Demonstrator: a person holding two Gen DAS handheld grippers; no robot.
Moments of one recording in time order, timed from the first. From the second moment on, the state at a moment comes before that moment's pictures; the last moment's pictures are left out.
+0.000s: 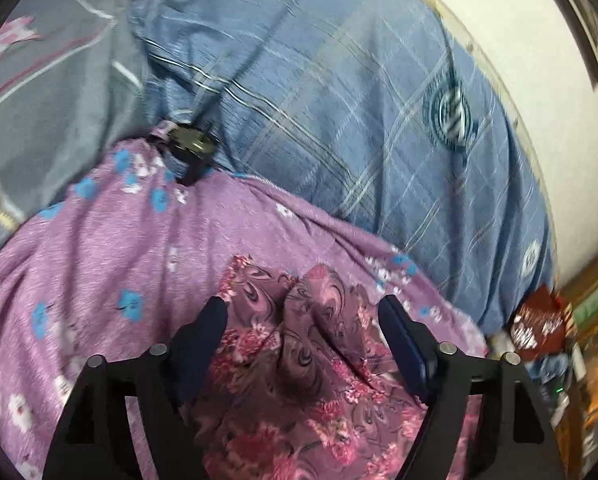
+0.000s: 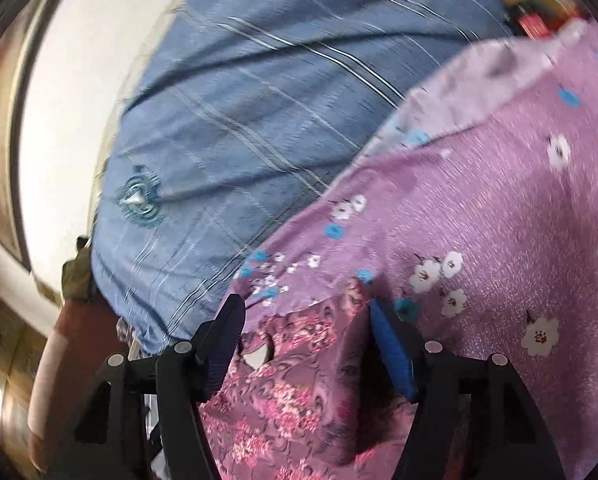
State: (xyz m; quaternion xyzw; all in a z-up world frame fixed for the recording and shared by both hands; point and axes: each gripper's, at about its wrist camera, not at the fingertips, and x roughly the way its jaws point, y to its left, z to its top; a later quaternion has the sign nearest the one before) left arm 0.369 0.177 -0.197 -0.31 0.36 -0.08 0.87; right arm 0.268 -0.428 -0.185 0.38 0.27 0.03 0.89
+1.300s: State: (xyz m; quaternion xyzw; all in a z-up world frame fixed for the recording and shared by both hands) left arm 0.417 0.170 -0.175 -0.23 0.35 0.11 0.90; right arm 0.328 -0.431 -0.193 0.39 0.24 -0.02 0.89
